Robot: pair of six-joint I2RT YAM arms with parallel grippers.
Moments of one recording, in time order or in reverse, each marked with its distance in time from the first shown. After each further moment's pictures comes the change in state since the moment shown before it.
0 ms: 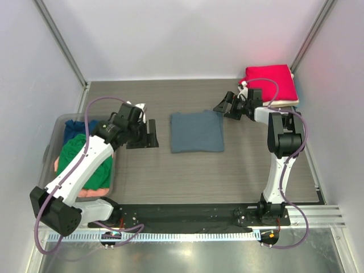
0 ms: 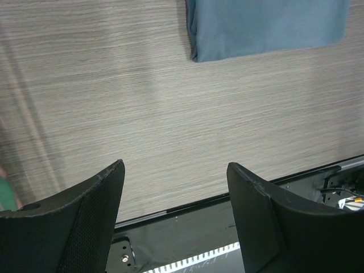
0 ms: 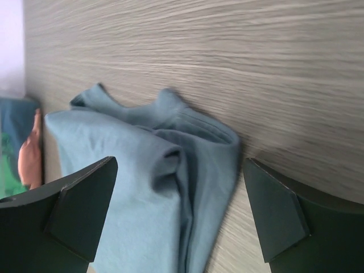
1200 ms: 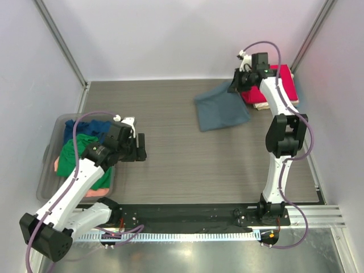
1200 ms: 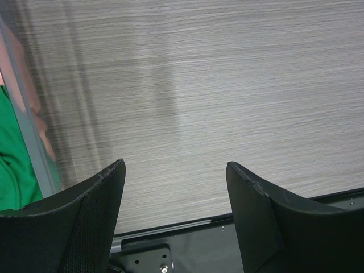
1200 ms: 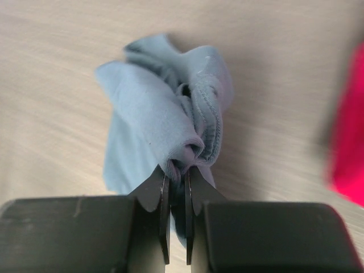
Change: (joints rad) left arm 0.033 -0.266 -0.277 0.073 -0.127 0.084; right arm 0.028 0.019 0.639 -0.752 0.190 -0.404
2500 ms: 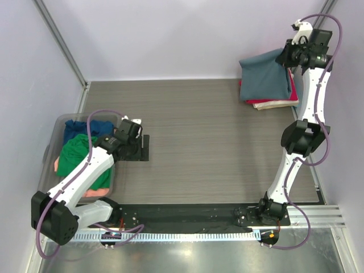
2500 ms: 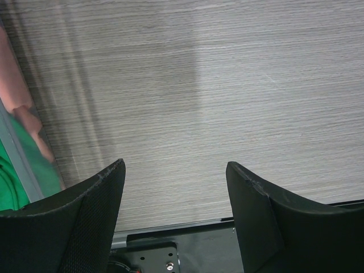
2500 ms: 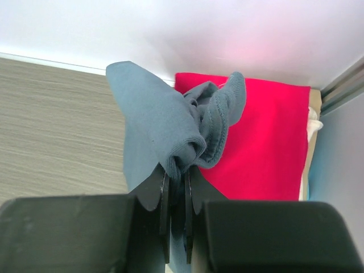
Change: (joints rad) left arm -0.006 0.174 -0.001 0.012 -0.019 0.004; right arm -0.315 0.067 0.558 -0.147 0.005 -0.230
